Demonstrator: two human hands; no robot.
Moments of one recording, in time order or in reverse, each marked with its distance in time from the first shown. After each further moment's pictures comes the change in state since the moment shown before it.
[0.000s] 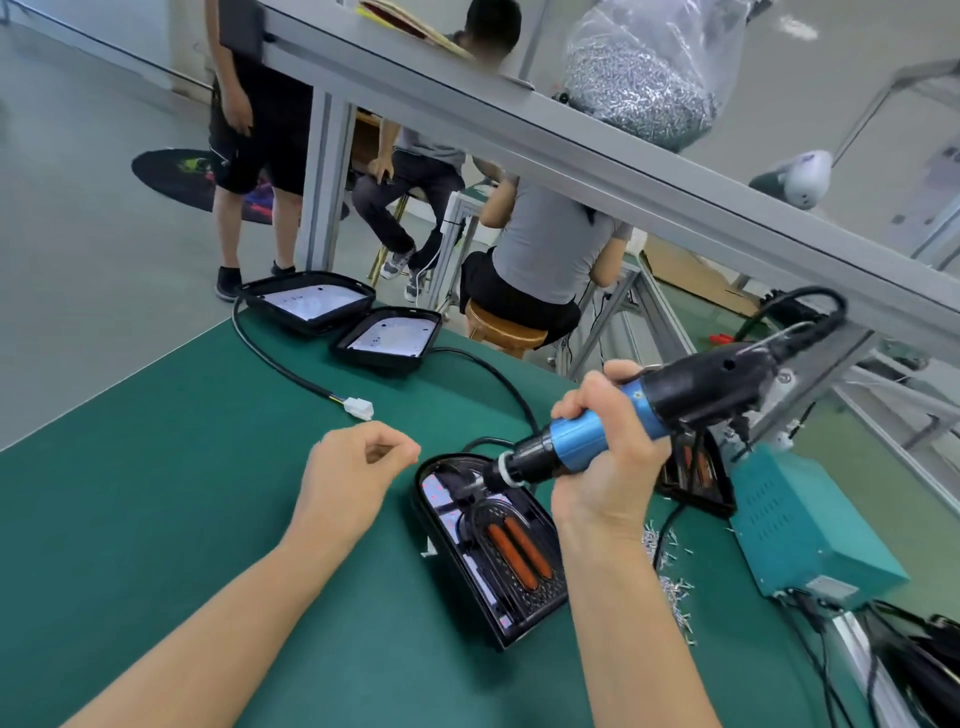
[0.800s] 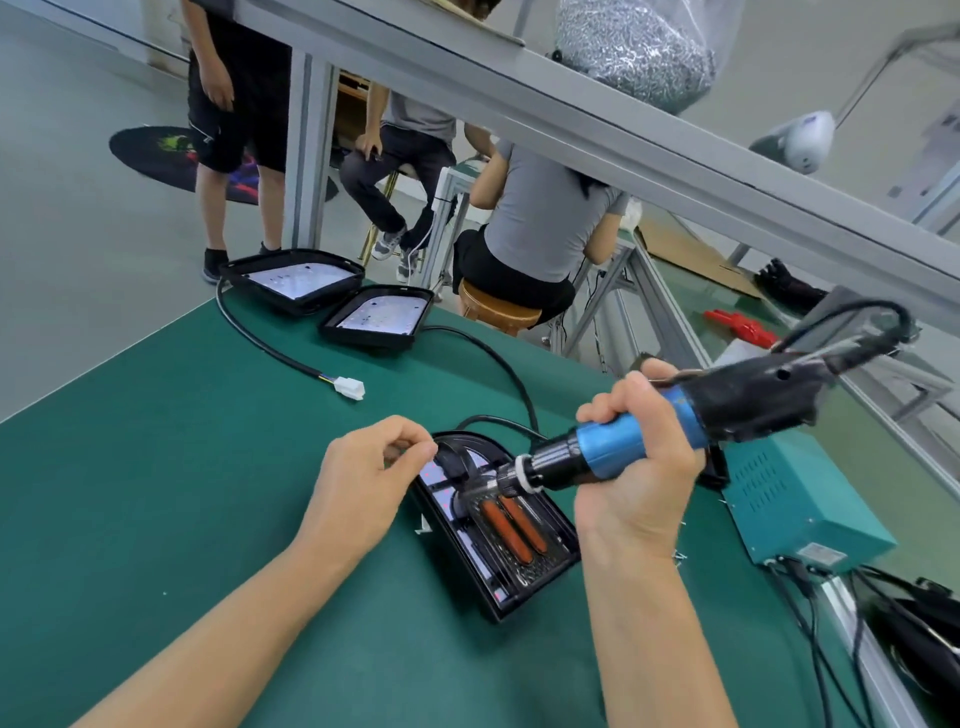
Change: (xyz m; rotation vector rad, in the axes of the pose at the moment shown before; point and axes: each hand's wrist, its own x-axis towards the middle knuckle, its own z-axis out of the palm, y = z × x) left_hand -0.021 0.002 0.010 0.051 -0.083 0.122; right_hand -0.013 -0.017 -0.018 0.056 0.071 0.032
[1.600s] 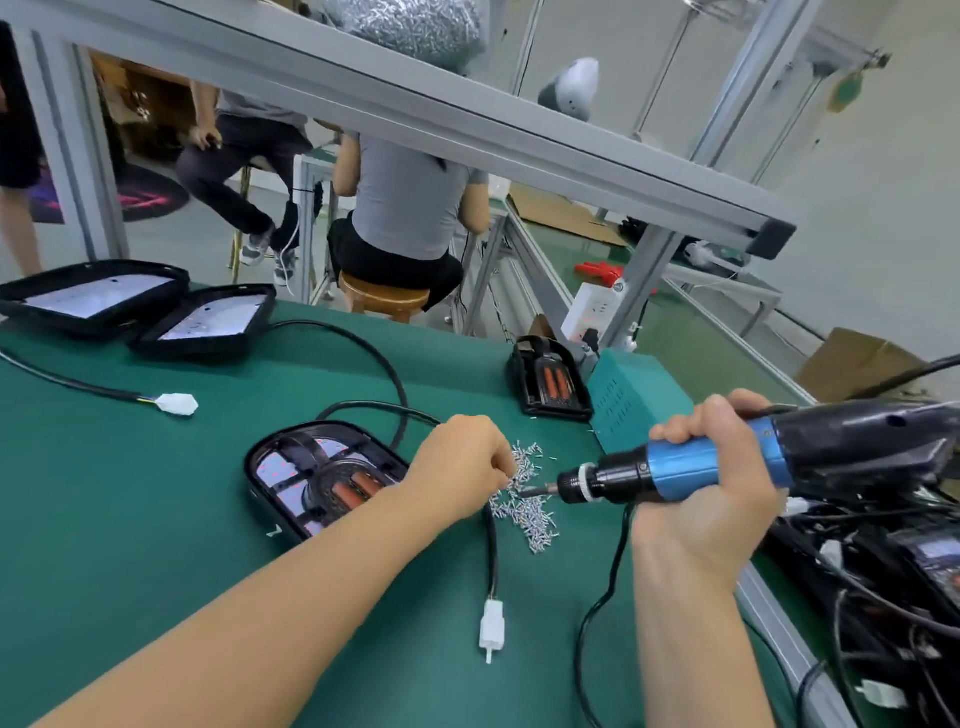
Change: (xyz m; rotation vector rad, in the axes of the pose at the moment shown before) left_hand -0.002 0.084 0.155 0.470 -0.612 0.307; right_hand -0.004 -0.105 -0.101 -0.046 0.365 -0.368
